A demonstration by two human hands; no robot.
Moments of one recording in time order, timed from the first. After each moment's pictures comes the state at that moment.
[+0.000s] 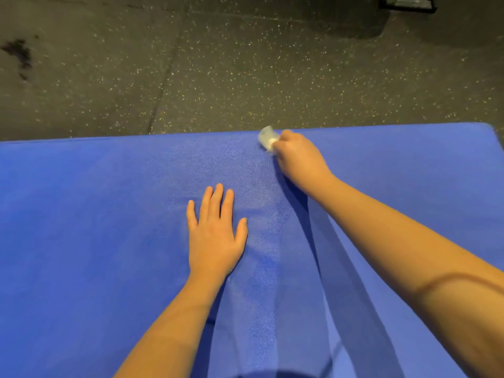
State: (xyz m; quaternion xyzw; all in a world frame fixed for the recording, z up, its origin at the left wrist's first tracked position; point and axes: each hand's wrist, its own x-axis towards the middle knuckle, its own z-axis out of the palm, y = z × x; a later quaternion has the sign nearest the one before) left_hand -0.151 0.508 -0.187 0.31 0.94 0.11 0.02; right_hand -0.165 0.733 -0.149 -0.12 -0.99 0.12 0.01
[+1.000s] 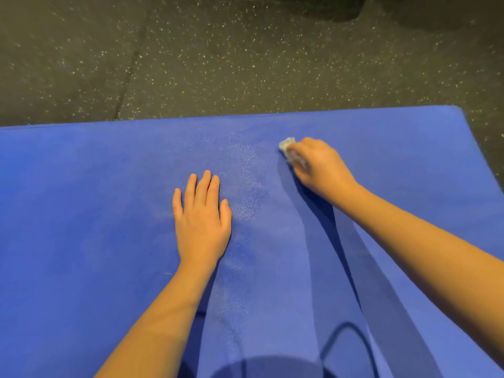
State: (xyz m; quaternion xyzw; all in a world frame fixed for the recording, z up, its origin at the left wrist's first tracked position) left_hand -0.135 0.535 -0.191 0.28 0.95 0.15 -0.01; right_hand -0.080 0.776 -0.154 -0.12 -0.98 0.13 0.06
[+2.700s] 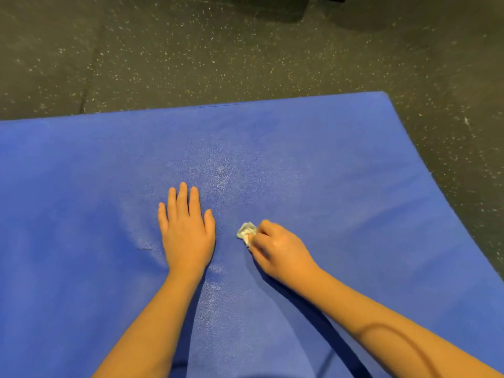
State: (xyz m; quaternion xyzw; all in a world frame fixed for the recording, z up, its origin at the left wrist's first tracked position) left_hand -0.080 0.513 -0.190 0.28 0.95 0.14 0.03; right_hand 0.065 0.638 -0.165 -0.13 -0.96 0.23 0.07
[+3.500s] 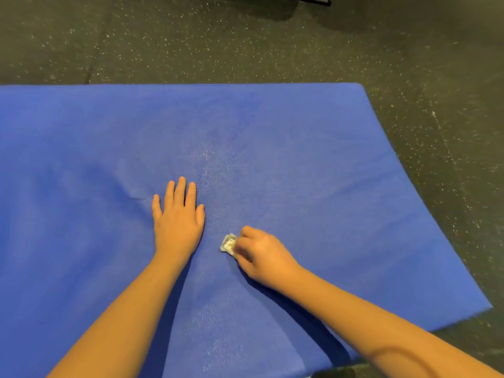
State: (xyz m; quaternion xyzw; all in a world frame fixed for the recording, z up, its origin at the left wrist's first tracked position) left_hand -0.021 0.472 -0.178 0.32 0.94 0.10 0.09; right_hand 0.141 0.587 -0.143 -0.10 -0.95 0.29 0.01
